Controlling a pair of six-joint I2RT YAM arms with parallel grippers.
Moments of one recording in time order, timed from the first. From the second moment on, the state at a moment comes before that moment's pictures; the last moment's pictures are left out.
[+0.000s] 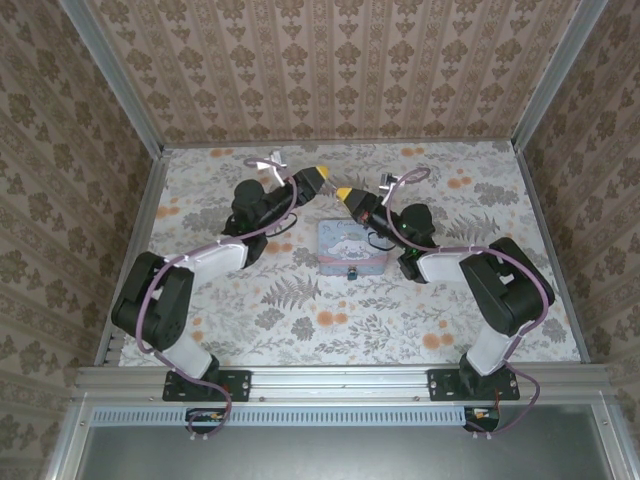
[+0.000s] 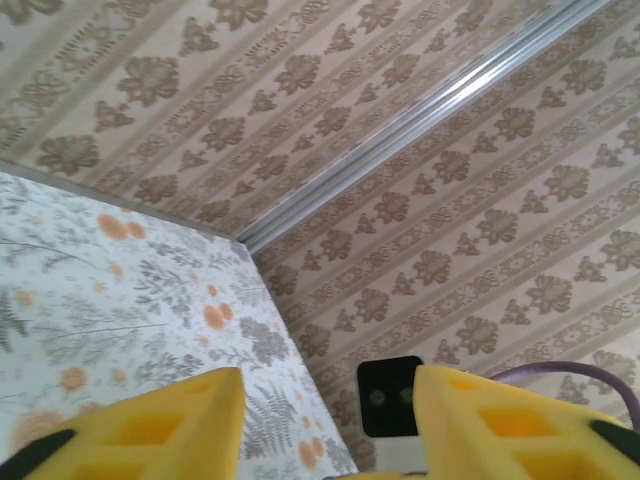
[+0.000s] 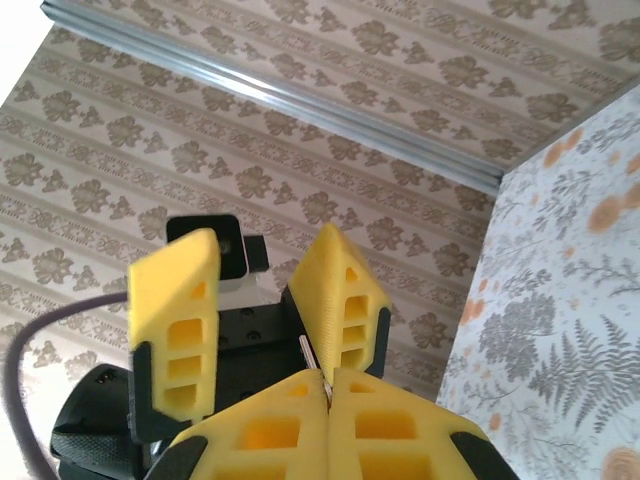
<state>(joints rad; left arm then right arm) -0.51 1.59 0.86 0.84 0.42 -0.99 0.45 1.72 0.72 1.21 -0.40 1.28</state>
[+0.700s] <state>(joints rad) -0.60 1.34 0.79 0.32 0.46 -0.83 0.29 1.62 0.49 1.08 -0.46 1.18</state>
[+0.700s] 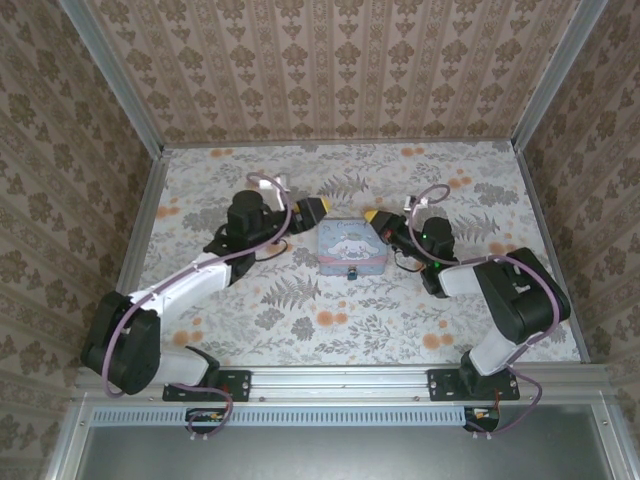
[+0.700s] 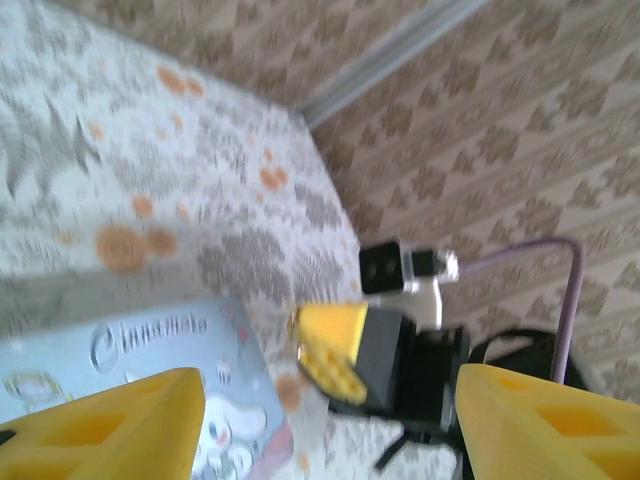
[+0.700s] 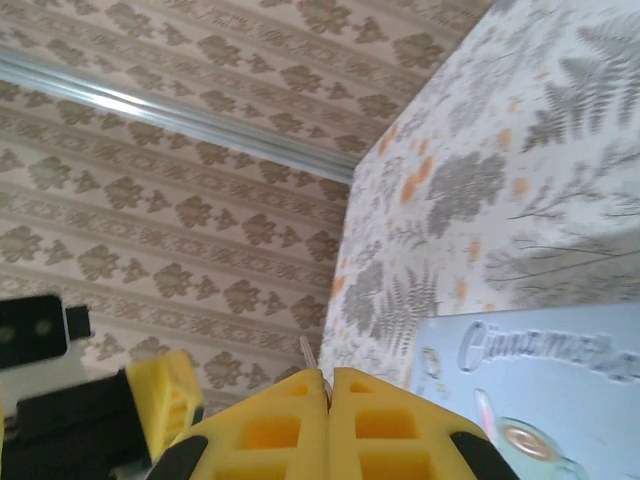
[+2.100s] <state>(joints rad) -0.80 1.60 0.68 0.40 0.32 -0.87 0.26 1.74 0.37 1.19 -0.31 1.20</state>
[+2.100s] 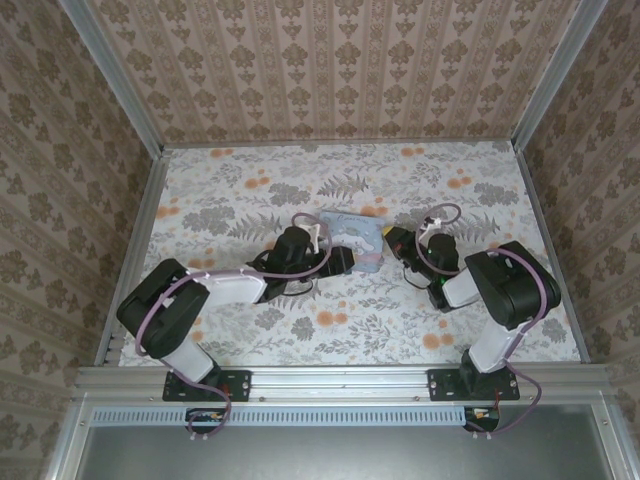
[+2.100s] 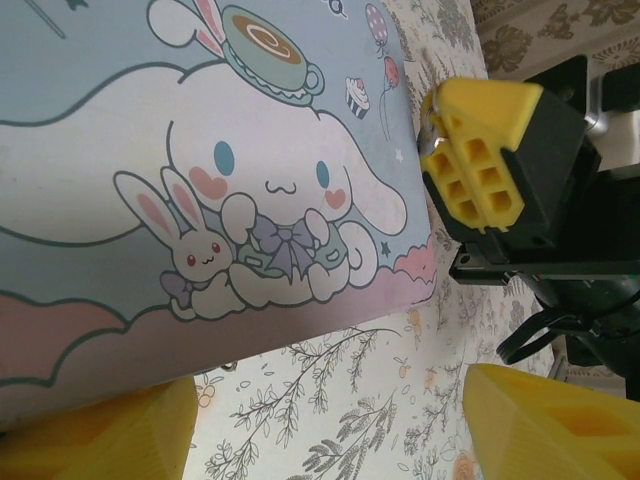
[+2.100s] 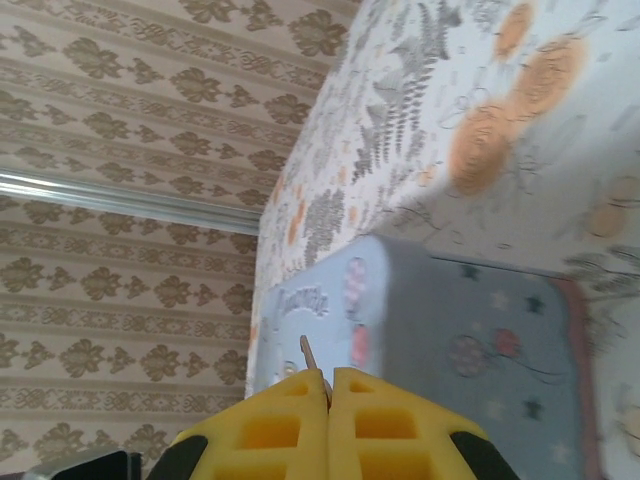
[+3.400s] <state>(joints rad) -0.81 1.48 0.68 0.20 0.33 -0.61 0.28 1.57 0.50 0.96 -0.31 1.11</state>
